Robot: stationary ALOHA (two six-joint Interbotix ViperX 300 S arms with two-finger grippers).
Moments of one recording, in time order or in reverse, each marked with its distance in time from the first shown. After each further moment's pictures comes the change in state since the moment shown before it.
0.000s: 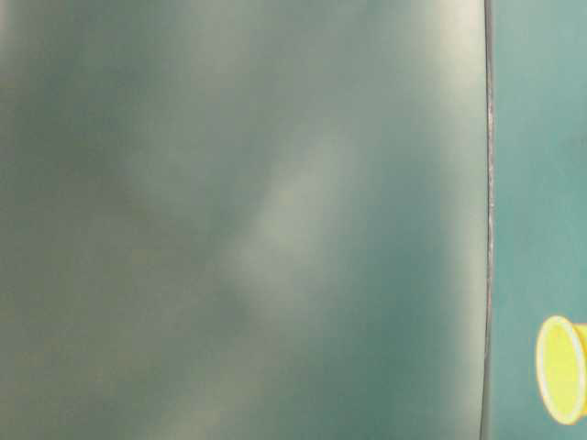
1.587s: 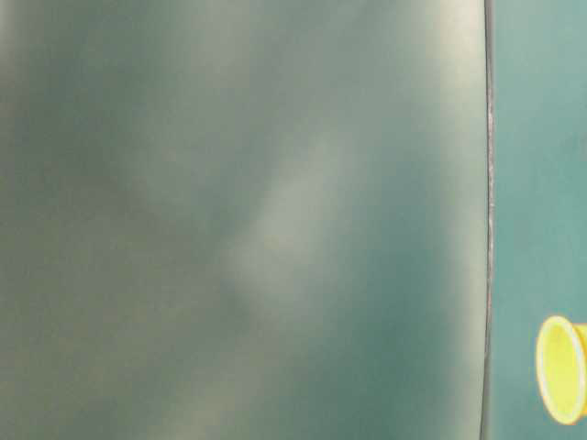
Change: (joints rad) left arm 0.046 0.443 0.000 -0.002 -0.129 -0.032; right arm 0.000 0.008 0.000 0.000 0.005 0.002
